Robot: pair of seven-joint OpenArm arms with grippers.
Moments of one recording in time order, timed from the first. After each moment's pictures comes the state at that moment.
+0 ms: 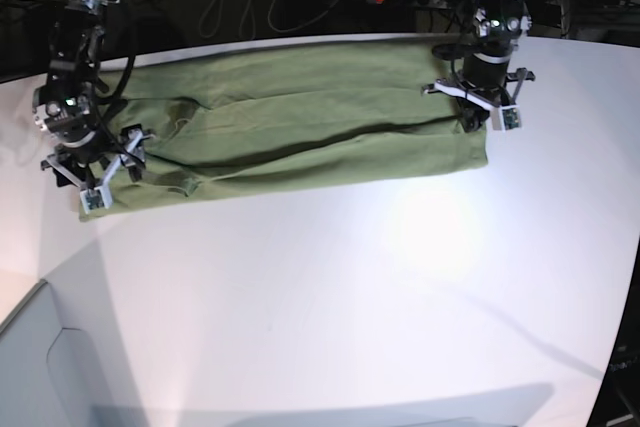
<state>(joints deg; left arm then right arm) 29.1 -8.5 -11.2 104.4 -18.0 -0.3 24.6 -8.4 13.3 18.4 97.3 4.6 27.0 -45.9</state>
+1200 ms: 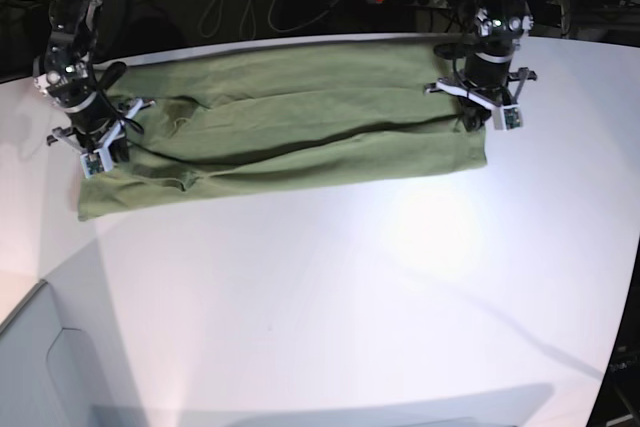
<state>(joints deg) 29.2 -9.1 -11.2 104.4 -18.0 -0.3 24.6 -15.9 13.3 21.0 93.6 4.2 33.2 -28.7</state>
